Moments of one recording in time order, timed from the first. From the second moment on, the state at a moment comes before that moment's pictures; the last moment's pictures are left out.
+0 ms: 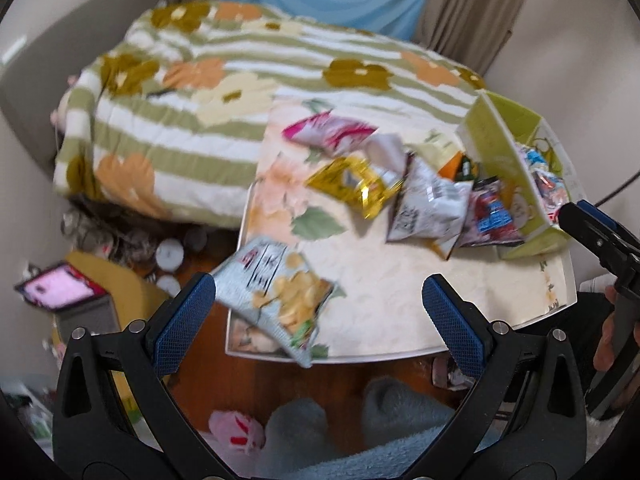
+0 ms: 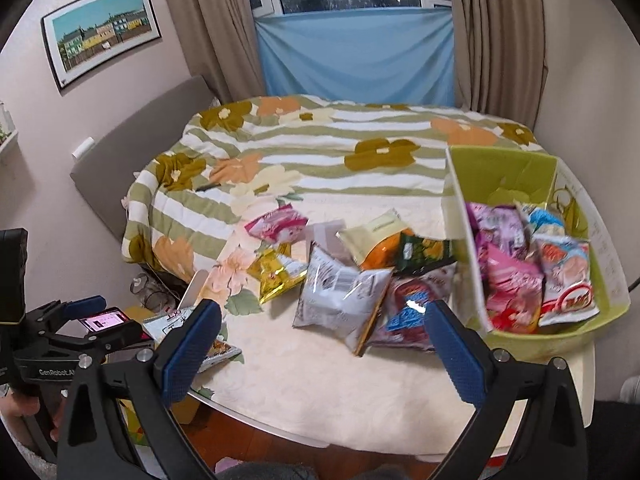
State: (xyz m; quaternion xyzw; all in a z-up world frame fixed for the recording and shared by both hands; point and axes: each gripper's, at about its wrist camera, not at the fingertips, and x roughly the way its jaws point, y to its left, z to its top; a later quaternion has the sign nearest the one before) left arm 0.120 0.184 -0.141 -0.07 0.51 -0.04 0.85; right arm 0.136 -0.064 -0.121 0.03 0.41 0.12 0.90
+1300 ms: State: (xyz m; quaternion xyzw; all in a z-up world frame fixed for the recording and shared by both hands) left arm 0.180 0.162 -0.286 -0.16 0.58 0.21 0.77; right arm 0.228 -0.004 -0.258 -0.35 0.43 0.30 0.77
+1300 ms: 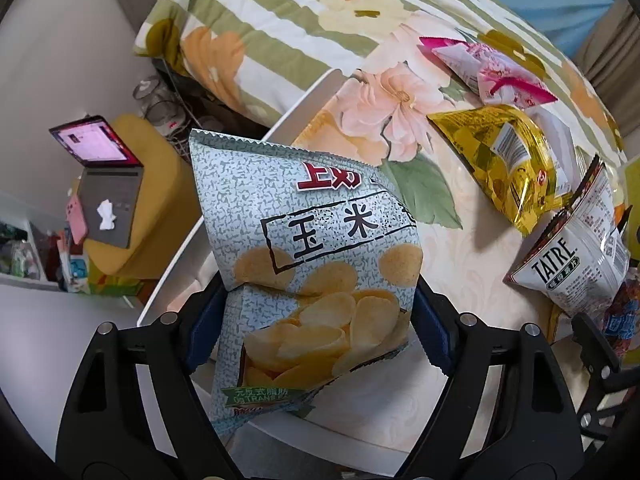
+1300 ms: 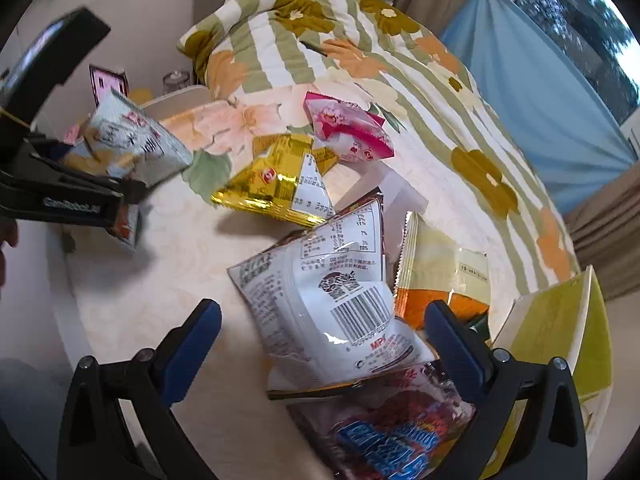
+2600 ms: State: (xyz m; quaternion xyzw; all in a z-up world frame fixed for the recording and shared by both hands) left arm 0.164 0.153 -0.205 -0.13 0.53 0.08 0.83; right arm 0.226 -0.021 -0.214 -0.22 0.44 0.28 0.83
